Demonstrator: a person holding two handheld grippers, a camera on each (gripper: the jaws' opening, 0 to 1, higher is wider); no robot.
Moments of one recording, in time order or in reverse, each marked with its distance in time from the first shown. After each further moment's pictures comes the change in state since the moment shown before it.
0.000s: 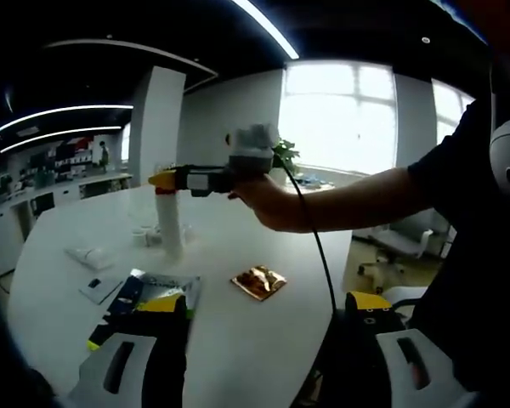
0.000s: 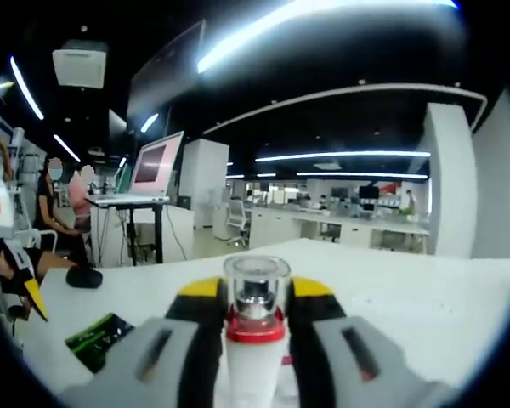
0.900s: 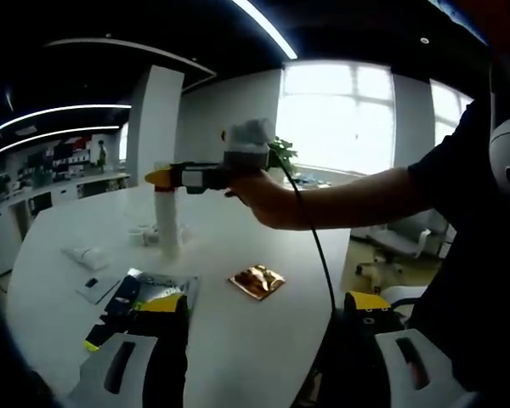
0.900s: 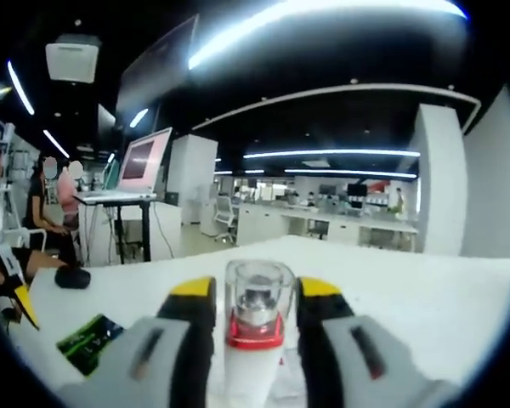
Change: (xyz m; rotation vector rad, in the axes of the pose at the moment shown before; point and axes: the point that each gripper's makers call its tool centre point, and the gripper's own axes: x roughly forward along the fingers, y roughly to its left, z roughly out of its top) left arm 0.000 -0.002 -0.001 -0.001 0.000 -0.012; right arm 0.016 -0.026 -0.001 0.014 0.018 -0.060
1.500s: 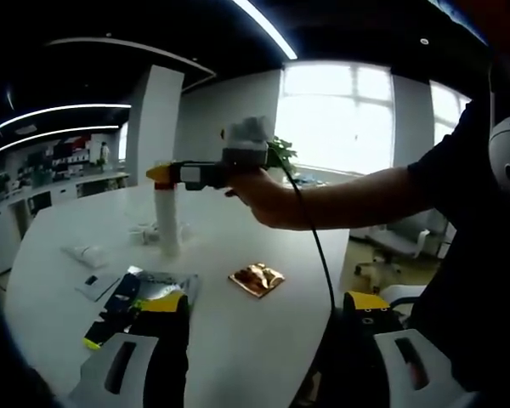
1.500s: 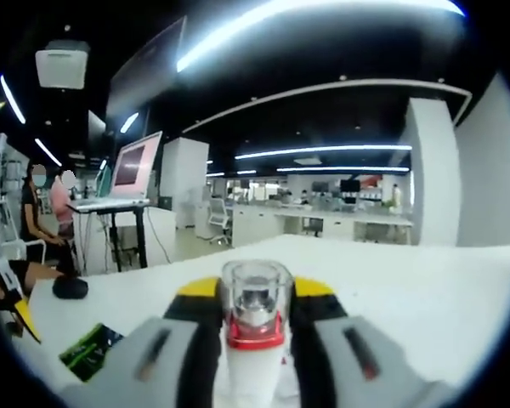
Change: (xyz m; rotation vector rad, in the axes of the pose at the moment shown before) left arm -0.001 0.001 -0.003 -0.004 -0.002 -0.004; right arm -0.004 0.000 0.000 0.071 -0.008 -0.039
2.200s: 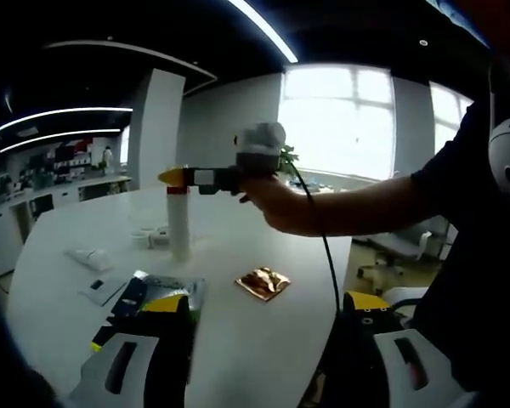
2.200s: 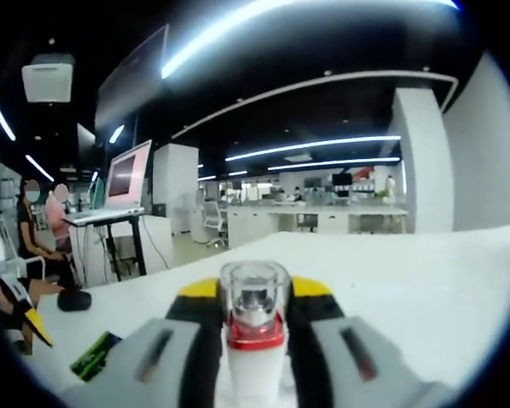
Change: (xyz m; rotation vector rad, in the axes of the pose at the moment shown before) left arm -0.004 0.007 0.004 0.004 -0.021 0.012; right arm -0.015 -0.003 0.001 0.047 0.006 -0.030
